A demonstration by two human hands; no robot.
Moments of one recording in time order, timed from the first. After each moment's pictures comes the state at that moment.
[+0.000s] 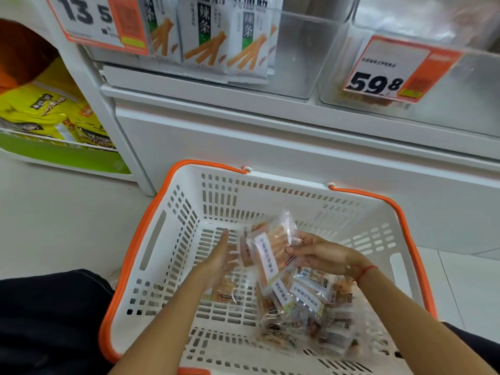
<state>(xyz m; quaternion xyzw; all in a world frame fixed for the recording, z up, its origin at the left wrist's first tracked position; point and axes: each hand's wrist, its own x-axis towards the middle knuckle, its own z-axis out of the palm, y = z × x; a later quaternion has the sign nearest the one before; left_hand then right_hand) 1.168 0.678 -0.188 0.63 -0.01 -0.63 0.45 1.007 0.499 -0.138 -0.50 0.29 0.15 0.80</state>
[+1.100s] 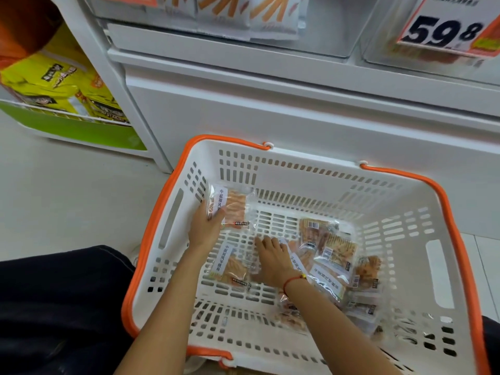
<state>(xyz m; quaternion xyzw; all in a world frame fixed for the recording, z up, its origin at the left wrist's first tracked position) 1.208 0.708 -0.192 0.80 -0.10 -0.32 0.49 1.061 0.612 -0.257 -0.94 0.21 0.23 0.15</state>
